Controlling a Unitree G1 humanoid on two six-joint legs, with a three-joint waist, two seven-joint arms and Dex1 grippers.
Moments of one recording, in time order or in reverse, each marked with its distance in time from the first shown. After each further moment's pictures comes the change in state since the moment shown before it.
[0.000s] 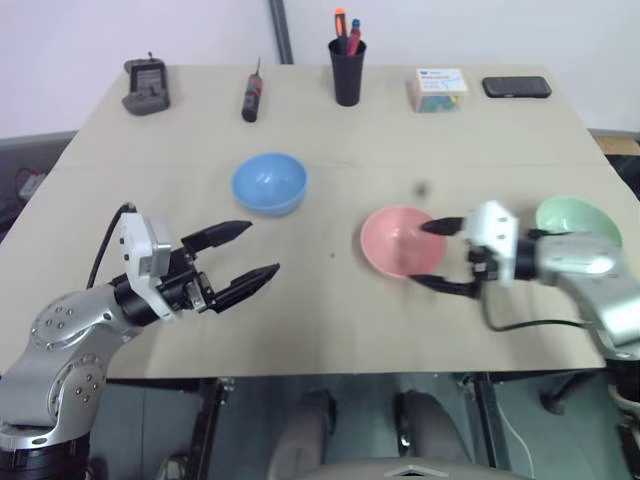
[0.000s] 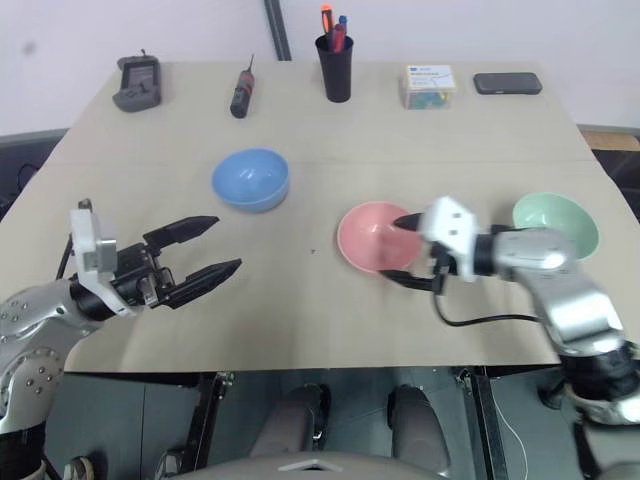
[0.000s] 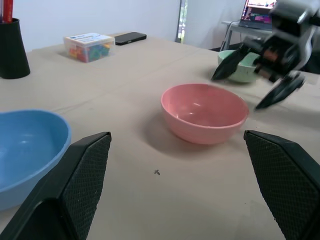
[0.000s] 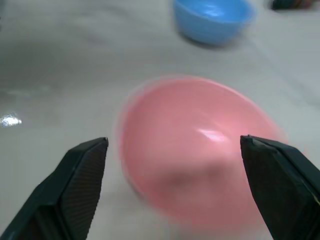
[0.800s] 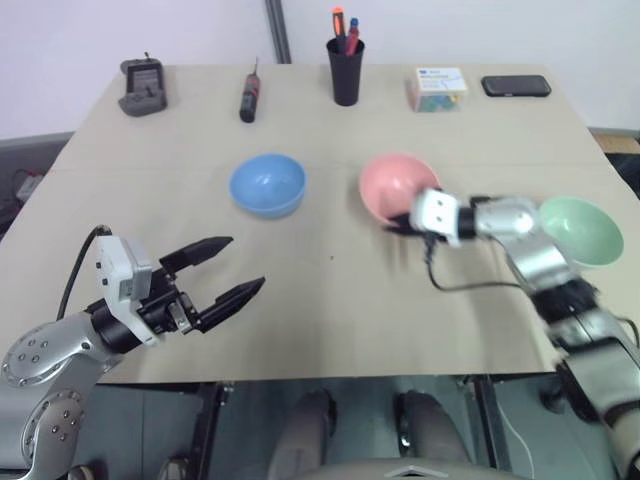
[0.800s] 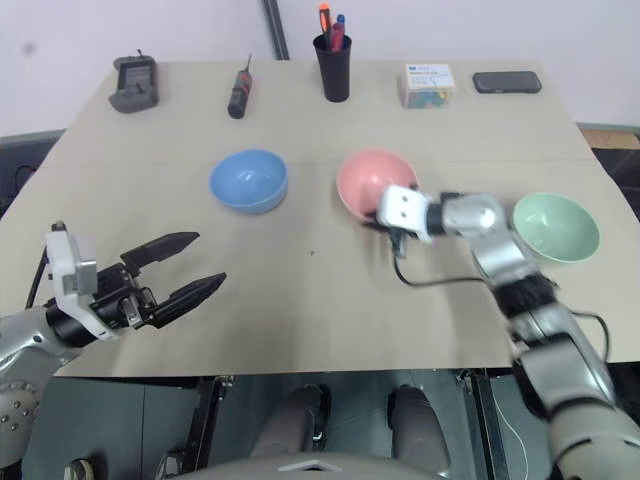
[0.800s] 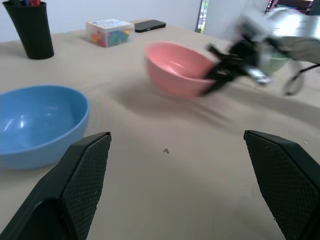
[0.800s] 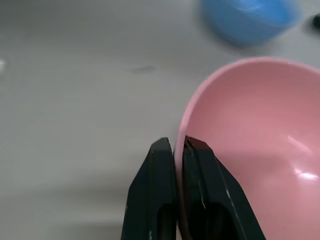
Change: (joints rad) left arm 0.164 -0.020 0.111 -0.084 0.003 -0.012 0.091; right arm -0.227 0.179 0.418 0.391 -0.233 -0.428 0.116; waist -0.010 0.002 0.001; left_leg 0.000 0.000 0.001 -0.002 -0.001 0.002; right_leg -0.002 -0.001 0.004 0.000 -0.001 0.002
